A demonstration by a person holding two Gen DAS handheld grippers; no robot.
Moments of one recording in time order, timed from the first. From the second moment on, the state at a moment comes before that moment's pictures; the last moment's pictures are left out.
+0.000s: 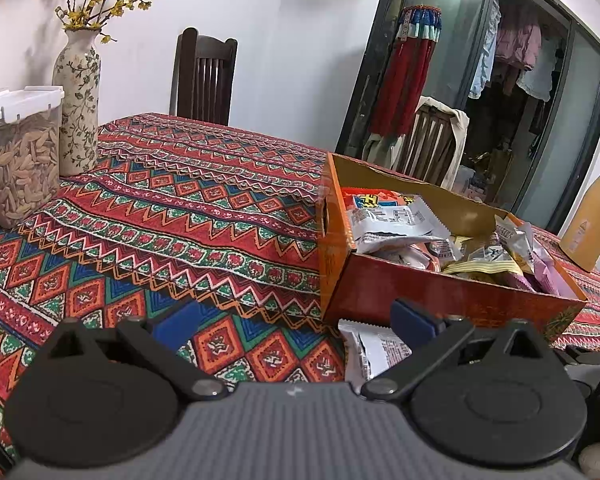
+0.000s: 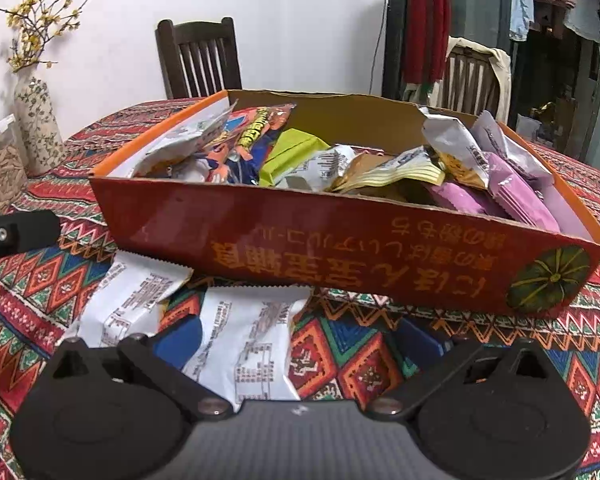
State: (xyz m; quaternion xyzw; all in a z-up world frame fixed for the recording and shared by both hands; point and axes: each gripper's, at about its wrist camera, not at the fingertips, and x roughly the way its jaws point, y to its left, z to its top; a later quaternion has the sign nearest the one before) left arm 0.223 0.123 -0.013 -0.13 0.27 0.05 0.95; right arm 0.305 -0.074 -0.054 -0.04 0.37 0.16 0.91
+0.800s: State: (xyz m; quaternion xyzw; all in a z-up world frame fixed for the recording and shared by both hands) left arm 0.230 0.125 -0.019 -0.14 0.29 0.06 0.95; right arm 0.274 -0.100 -0.034 -0.01 0.32 0.20 0.93
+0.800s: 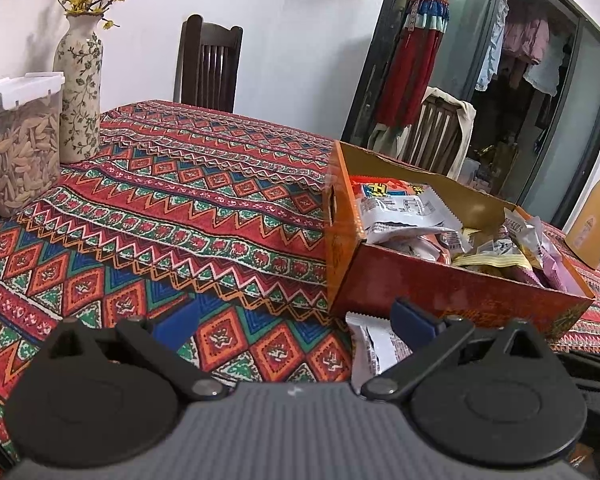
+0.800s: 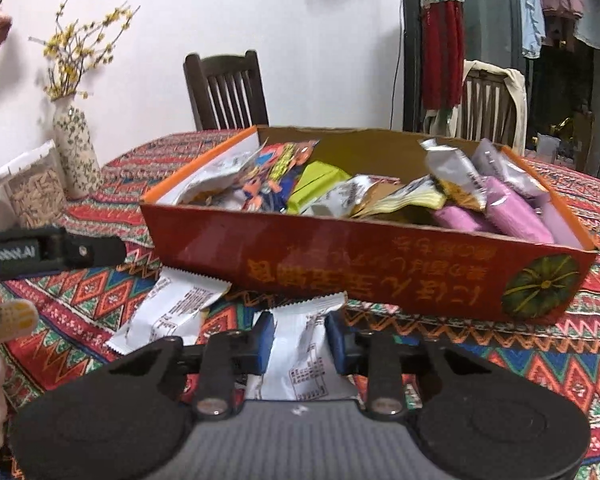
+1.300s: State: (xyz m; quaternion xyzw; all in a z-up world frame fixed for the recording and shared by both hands) left arm 0.235 0.121 -0.023 -0.12 0.30 0.07 0.94; right arm 0.267 -0.192 -0.036 0.04 0.31 0.12 0.94
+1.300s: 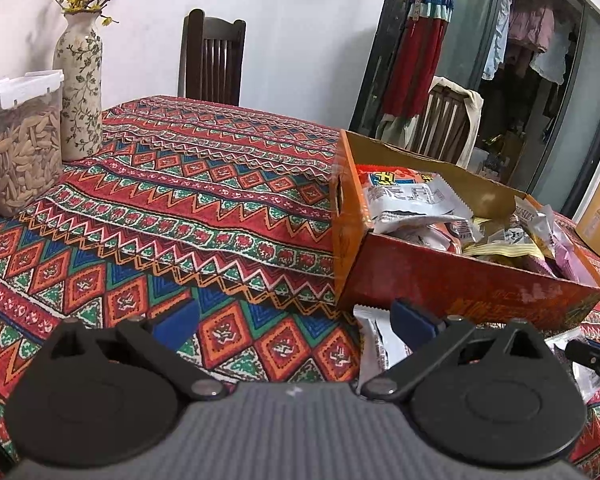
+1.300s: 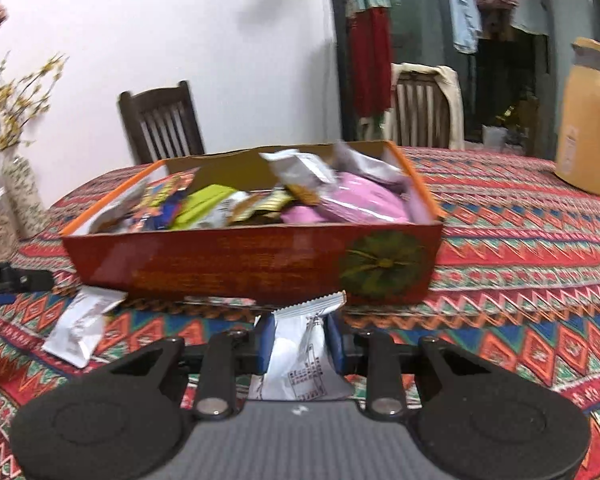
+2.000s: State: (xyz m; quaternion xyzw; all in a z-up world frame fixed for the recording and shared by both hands) left arm 0.263 0.040 -0.015 -0.01 0.36 0.03 0.93; right arm 0.264 -0.197 -0.043 0.06 0.28 0.14 0.95
